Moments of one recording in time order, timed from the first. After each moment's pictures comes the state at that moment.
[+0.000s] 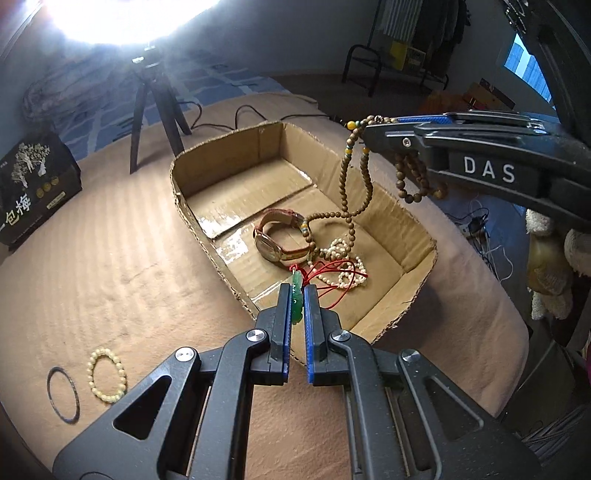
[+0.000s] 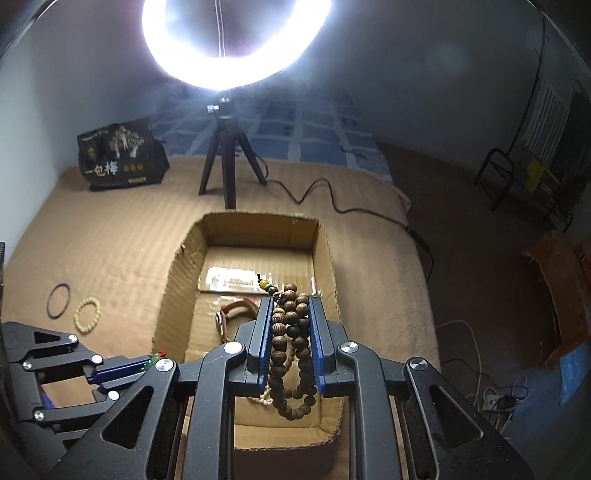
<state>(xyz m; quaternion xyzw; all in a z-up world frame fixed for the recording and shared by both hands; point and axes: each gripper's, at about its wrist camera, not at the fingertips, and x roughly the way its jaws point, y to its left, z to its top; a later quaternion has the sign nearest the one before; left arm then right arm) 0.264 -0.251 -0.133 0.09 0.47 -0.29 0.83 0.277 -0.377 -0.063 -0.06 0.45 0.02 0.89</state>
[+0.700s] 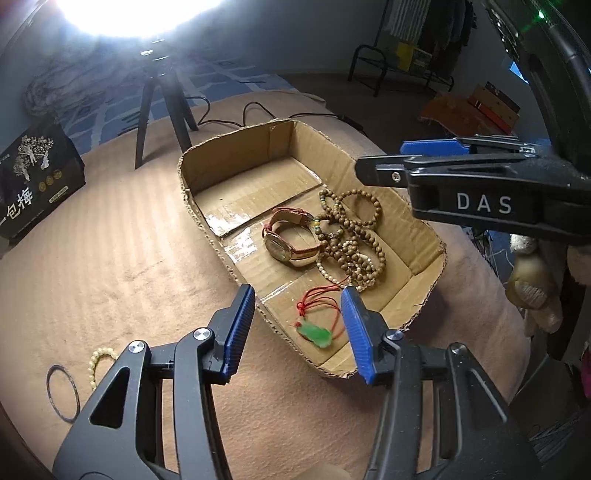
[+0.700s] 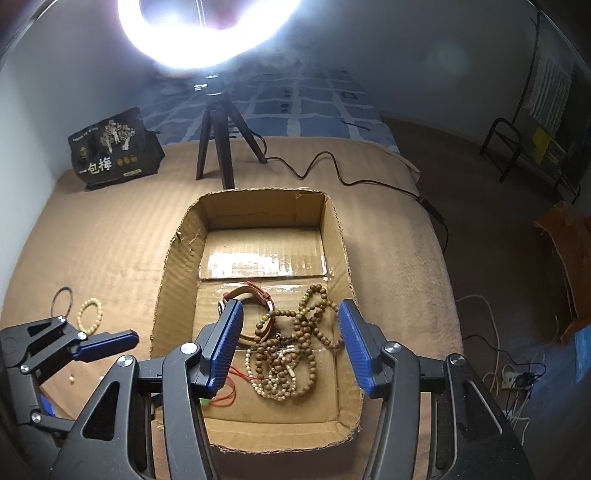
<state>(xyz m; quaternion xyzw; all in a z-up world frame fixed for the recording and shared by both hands) 0.271 -0.244 -0.134 0.08 0.47 -0.28 0.83 0.283 -0.381 -0.080 -0.03 0.48 0.02 0.87</state>
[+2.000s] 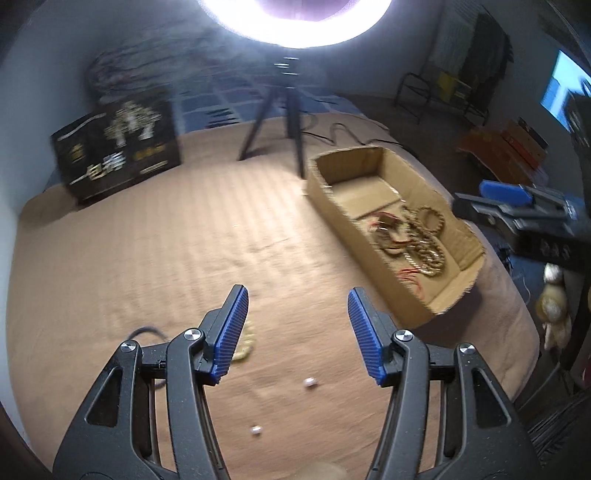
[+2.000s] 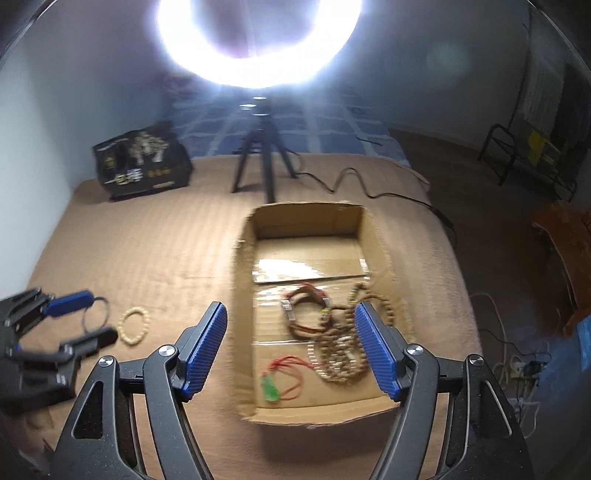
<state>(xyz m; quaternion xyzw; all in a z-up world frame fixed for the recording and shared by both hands) 0.267 -0.102 -0.098 0.04 0.46 -0.21 0.86 0.244 -0.309 -0.055 -0.03 0.45 0.03 0.89</state>
